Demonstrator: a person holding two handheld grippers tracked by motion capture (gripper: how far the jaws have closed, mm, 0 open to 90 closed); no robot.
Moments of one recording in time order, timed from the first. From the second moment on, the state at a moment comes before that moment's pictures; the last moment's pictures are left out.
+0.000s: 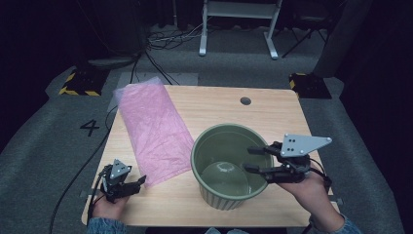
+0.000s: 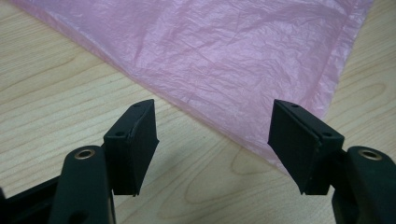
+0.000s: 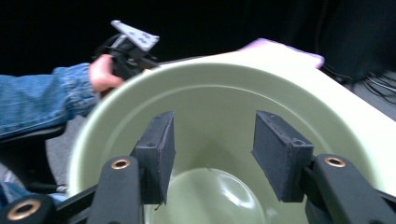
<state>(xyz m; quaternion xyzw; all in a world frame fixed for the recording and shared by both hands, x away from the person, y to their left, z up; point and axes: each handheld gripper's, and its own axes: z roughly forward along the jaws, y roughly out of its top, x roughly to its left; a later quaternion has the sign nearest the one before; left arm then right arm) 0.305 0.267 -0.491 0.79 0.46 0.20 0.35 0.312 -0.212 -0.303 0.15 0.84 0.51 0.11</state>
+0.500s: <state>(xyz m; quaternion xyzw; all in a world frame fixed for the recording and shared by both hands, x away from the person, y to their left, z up) 0.303 0.268 -0.491 0.79 0.47 0.20 0.35 0.345 -0.294 -0.332 0.25 0.82 0.48 0.15</state>
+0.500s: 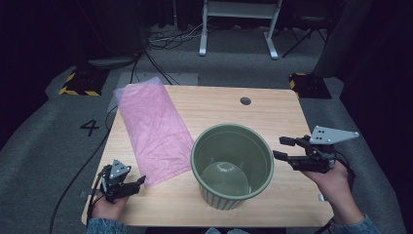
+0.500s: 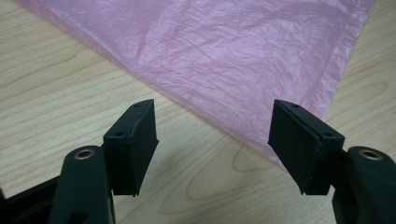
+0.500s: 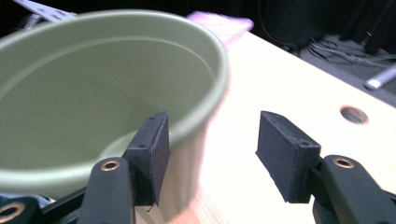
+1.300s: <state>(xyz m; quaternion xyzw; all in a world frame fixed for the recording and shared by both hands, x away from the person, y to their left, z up) 0.291 0.276 -0.493 0.78 0.48 0.20 0.34 0.360 -0.360 -0.474 0.37 0.84 0.37 0.15</state>
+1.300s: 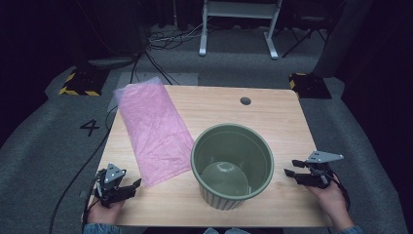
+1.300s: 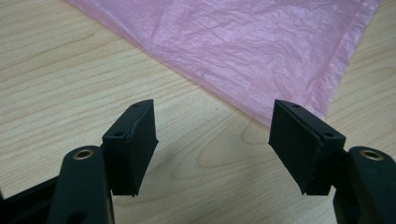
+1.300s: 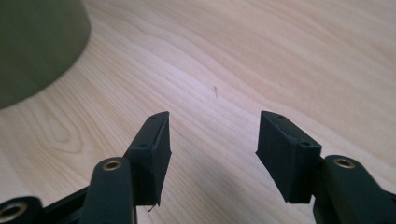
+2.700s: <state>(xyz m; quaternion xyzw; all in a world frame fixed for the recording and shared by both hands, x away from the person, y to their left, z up) 0.330 0.272 -0.460 0.76 0.50 0.22 0.36 0.354 -0.354 -0.503 0.40 0.82 0.37 0.18</state>
